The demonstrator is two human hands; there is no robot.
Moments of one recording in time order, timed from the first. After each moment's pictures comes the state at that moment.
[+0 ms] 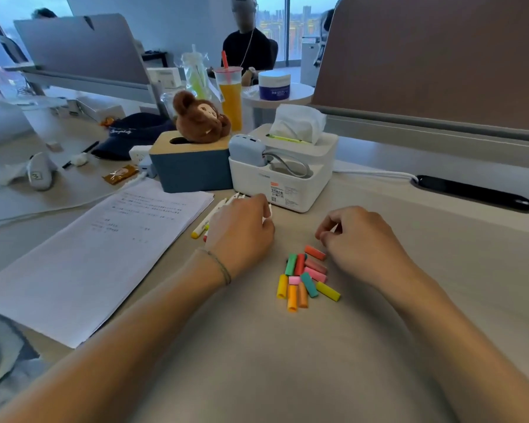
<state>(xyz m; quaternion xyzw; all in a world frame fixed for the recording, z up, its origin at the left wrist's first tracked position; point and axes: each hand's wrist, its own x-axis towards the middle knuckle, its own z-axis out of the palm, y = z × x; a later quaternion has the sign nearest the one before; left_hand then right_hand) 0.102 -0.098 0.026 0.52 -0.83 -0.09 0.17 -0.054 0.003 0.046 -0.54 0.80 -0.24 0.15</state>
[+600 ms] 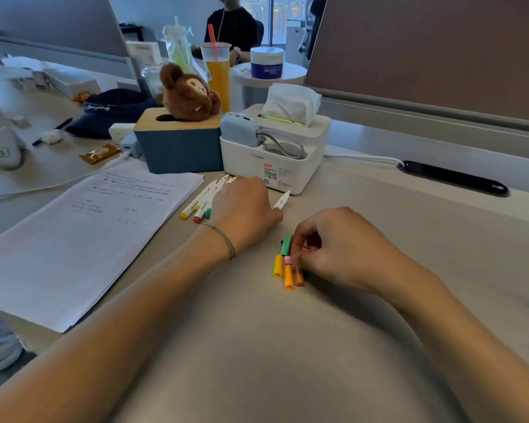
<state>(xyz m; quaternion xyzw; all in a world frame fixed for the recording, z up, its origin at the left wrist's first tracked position) 0.091 -0.105 0.025 0.50 -0.85 -0.08 0.16 -0.035 0.022 0.049 -0.67 0.72 -0.13 0.15</state>
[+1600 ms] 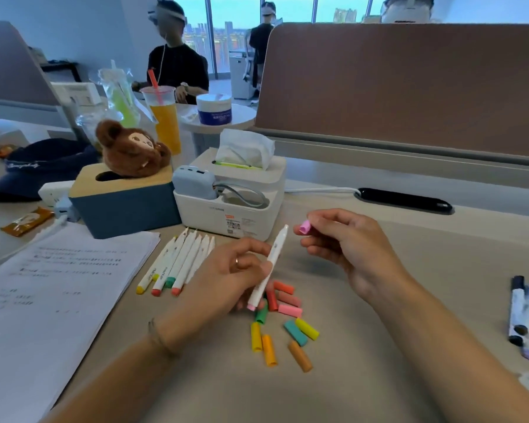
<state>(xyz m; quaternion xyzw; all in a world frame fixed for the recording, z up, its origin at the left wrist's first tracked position) 0.099 -0.091 0.038 0.33 -0.72 -0.58 0.20 -0.084 -0.008 0.056 -0.24 0.60 -0.66 0.38</state>
